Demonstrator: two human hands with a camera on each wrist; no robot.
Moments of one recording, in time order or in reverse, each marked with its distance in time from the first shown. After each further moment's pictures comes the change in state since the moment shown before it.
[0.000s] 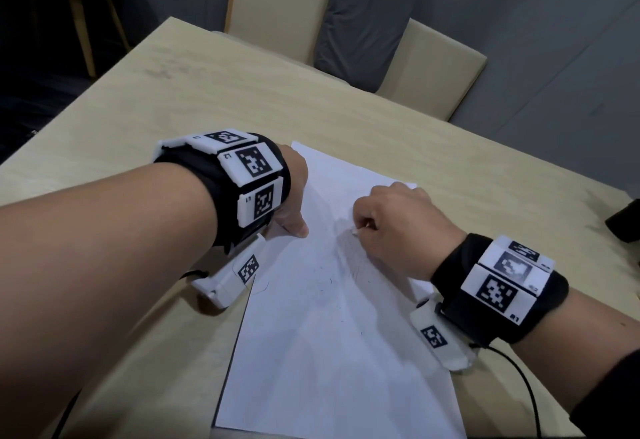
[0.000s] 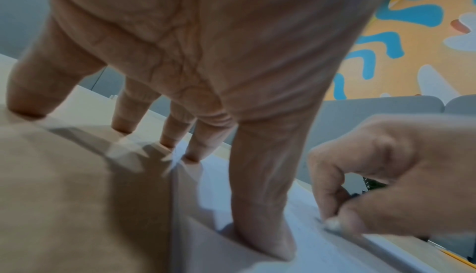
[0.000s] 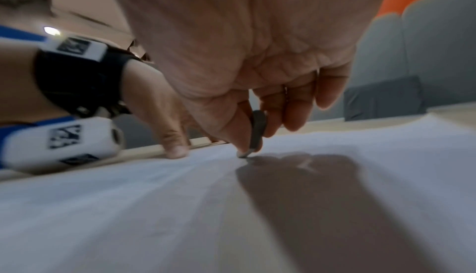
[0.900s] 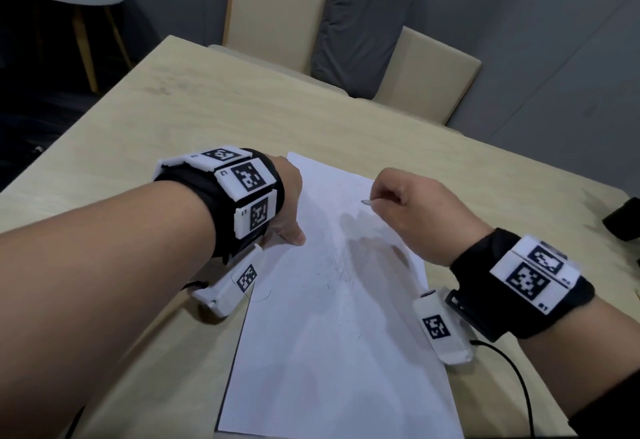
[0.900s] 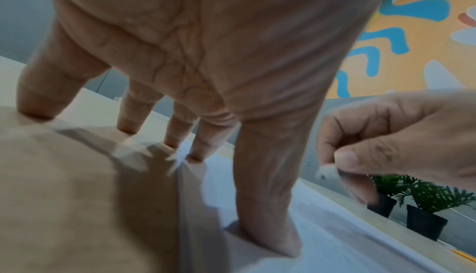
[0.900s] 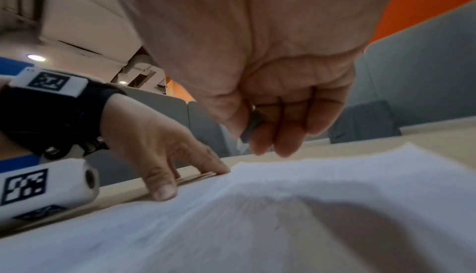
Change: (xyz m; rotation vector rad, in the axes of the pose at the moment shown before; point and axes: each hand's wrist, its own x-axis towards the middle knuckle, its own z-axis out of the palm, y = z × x) left_hand 0.007 -0.002 0.003 0.035 -0.016 -0.004; right_hand -0.007 0.019 -0.022 0.415 0.173 0.102
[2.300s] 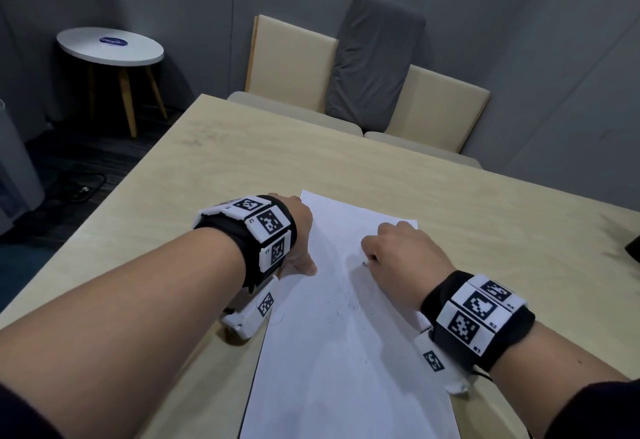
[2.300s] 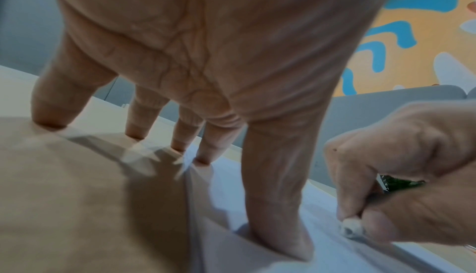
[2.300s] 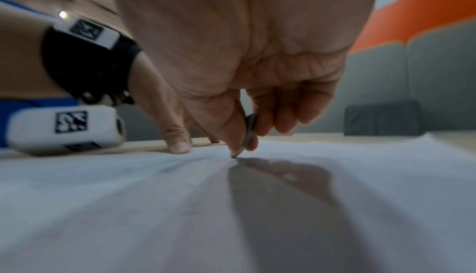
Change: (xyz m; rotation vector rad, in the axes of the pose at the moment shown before) left_hand 0.003 -0.002 0.004 -0.004 0.035 -0.009; right_hand -0.005 -0.010 0.024 -0.478 -0.141 -0.070
